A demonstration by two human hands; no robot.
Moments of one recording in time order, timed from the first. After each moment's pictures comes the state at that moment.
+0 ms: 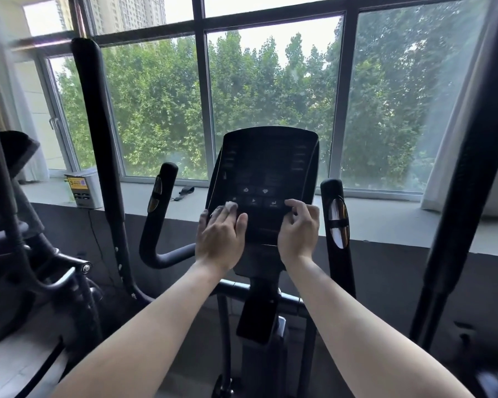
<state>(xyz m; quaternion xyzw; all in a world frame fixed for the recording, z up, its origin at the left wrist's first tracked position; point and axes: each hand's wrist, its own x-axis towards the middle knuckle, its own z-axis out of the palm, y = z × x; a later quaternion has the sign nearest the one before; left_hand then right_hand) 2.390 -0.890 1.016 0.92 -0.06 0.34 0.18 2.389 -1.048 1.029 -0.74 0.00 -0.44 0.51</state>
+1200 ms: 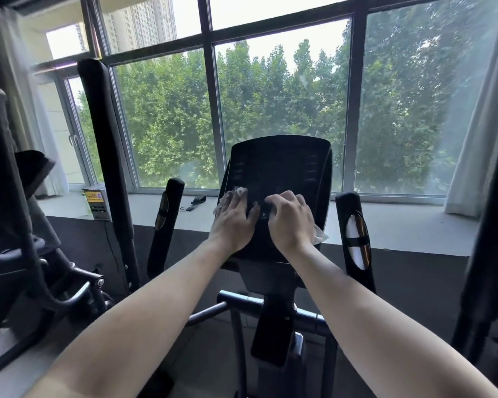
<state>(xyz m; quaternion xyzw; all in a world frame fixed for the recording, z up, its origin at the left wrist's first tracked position) 2.445 -0.884 1.071 0.95 -0.08 0.21 0.22 2.425 -1.031 1.071 -0.87 -0.10 -0.38 0.29</state>
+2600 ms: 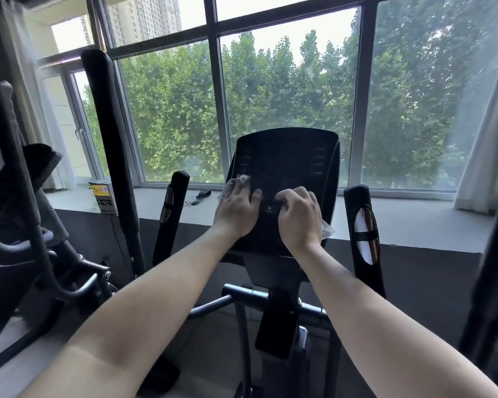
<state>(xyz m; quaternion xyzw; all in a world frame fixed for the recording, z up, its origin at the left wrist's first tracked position) 2.460 -0.883 1.079 0.94 -0.06 0.25 0.23 2.428 -1.032 1.060 -0.83 -0.09 -0.41 0.36</state>
